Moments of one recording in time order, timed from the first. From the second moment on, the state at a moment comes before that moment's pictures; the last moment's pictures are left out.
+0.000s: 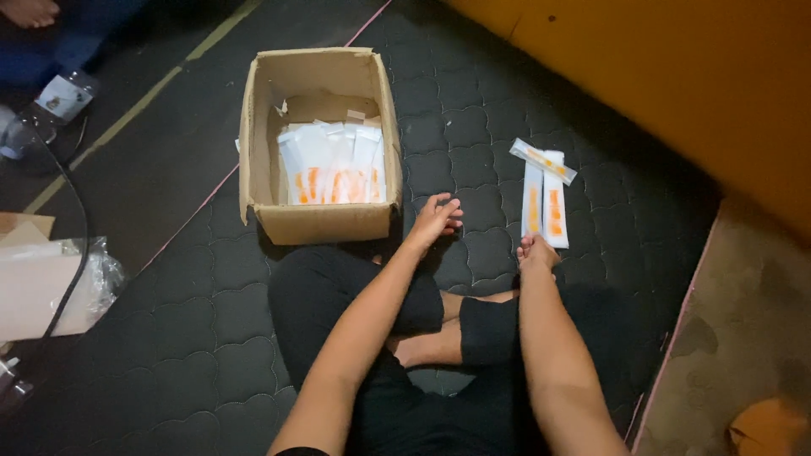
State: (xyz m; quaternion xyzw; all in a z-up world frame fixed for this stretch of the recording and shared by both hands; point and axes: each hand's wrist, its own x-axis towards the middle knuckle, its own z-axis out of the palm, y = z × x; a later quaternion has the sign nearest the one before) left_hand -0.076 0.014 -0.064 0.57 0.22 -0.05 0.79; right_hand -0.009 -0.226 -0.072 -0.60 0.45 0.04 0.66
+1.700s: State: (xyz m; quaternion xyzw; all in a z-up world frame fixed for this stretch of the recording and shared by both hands) left_hand -0.082 0.340 -0.118 0.87 0.33 -0.18 0.31; right_hand -0.007 0.169 -0.101 -0.92 -0.16 0.36 -0.01
